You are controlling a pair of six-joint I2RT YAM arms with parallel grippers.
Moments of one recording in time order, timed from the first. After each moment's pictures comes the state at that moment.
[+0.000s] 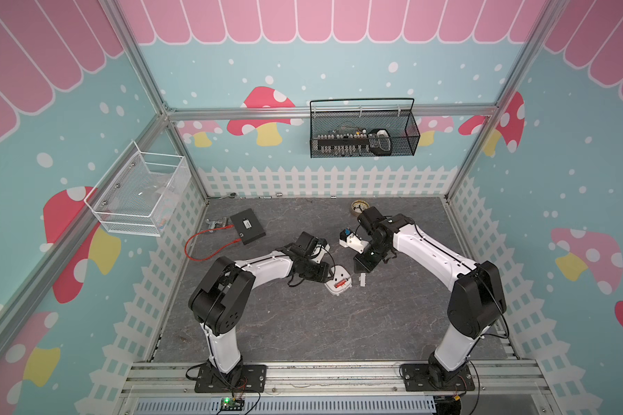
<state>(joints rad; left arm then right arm) -0.57 1.83 1.09 -0.31 0.40 -0.28 0.52 1.75 1.49 -1.10 -0.26 -0.32</state>
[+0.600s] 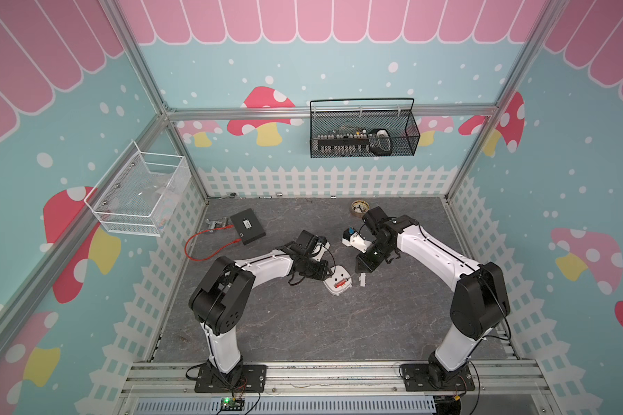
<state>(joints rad) -0.57 1.84 1.11 -0.31 0.39 -0.28 0.48 1.73 1.44 -1.06 -0.32 -0.32</state>
